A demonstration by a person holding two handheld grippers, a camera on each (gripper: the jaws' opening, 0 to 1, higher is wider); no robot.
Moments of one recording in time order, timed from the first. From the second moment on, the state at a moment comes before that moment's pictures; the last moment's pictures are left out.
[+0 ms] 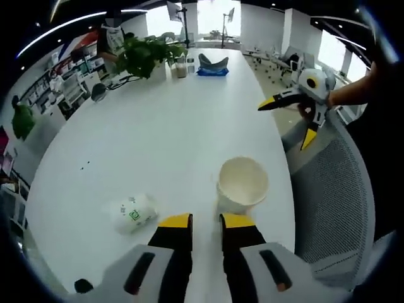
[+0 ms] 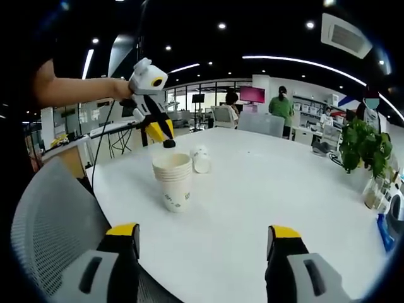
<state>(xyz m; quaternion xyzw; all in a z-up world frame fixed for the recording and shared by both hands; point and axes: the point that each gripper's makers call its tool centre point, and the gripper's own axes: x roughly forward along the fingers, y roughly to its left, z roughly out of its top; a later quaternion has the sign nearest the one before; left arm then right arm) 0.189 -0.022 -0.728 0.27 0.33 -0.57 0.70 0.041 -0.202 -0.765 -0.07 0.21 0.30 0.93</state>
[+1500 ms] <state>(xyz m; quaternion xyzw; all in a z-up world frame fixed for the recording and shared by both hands) 0.324 0.014 -0.785 0.16 0.40 -0.48 0.76 0.039 -0.206 -0.778 -0.08 0.24 0.29 0.92</state>
